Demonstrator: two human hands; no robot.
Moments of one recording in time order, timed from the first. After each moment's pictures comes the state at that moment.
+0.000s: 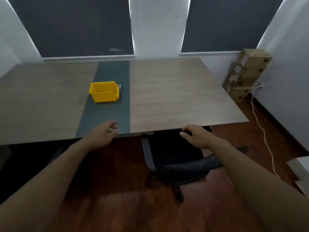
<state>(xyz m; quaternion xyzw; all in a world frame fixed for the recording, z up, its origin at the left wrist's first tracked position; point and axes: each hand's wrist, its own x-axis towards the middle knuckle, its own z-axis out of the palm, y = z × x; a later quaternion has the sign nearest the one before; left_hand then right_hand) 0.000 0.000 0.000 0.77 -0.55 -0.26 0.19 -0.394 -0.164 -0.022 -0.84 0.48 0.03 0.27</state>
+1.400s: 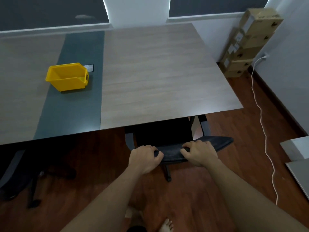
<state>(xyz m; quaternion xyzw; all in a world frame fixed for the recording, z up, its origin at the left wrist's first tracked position) -0.286 -0.164 -0.158 0.75 -0.65 -0.16 0.02 -0.521 -0.259 -0.141 -0.83 0.52 0.13 0.14</state>
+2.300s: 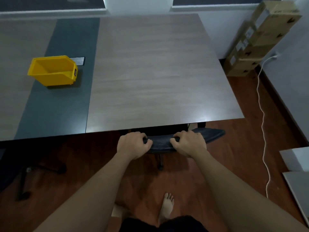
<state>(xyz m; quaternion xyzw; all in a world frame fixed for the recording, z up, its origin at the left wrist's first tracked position) -0.275 -0.292 -0.160 0.78 -0.61 -0.17 -0.02 -0.507 -0.388 -0.148 -0.83 0.52 0.13 0.17</state>
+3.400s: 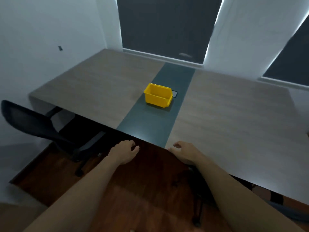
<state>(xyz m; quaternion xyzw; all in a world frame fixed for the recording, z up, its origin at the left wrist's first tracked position) 0.035 -0.017 -0.069 0.91 -0.35 -0.21 0.10 -0.169 -0.254 -0.063 -0.88 0.32 0.13 0.33</state>
